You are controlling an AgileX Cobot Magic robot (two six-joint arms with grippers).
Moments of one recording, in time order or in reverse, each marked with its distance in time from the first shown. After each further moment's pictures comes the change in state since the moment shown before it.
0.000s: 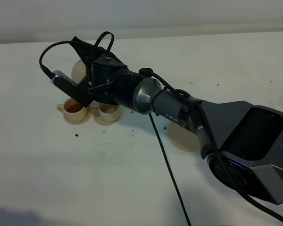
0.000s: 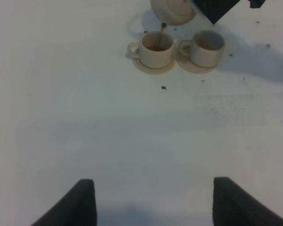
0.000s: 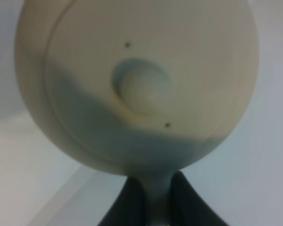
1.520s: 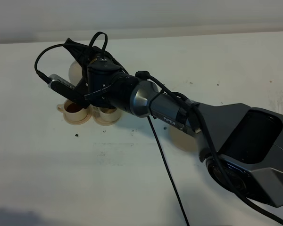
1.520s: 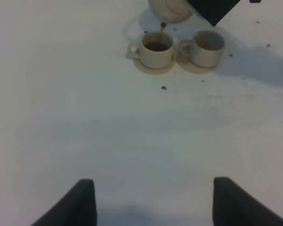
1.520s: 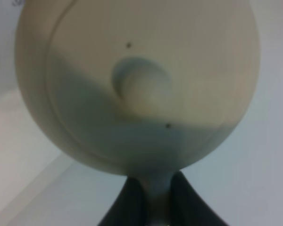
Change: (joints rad) left arm 0.000 0.000 0.000 0.000 0.000 0.000; right arm 0.014 0.000 0.000 -0.066 -0.003 -0.011
